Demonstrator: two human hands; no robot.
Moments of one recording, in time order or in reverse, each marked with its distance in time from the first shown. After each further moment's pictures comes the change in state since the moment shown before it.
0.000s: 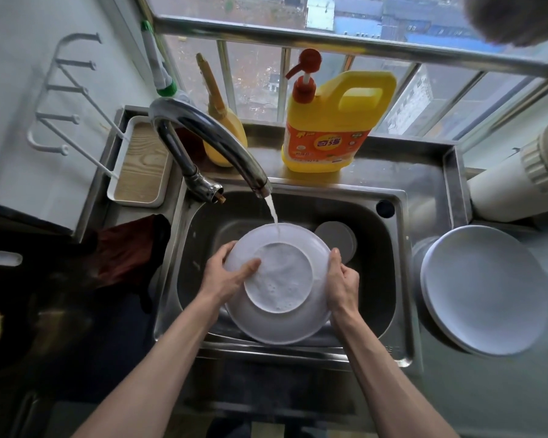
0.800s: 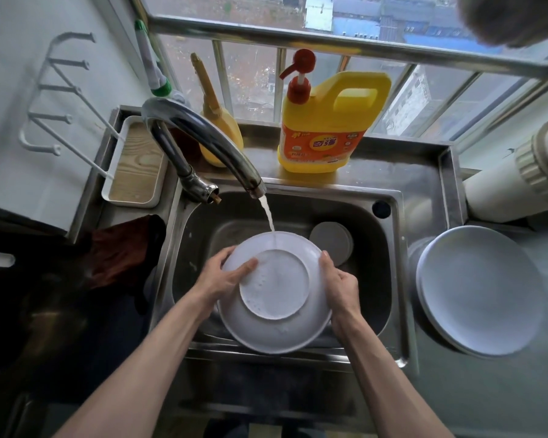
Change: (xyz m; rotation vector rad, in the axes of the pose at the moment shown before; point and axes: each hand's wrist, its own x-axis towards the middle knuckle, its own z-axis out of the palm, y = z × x) left_hand 0.010 -0.001 -0.004 -0.011 -0.138 -0.107; right_hand -0.005 -0.003 -0.012 -0.001 -0.138 0.081
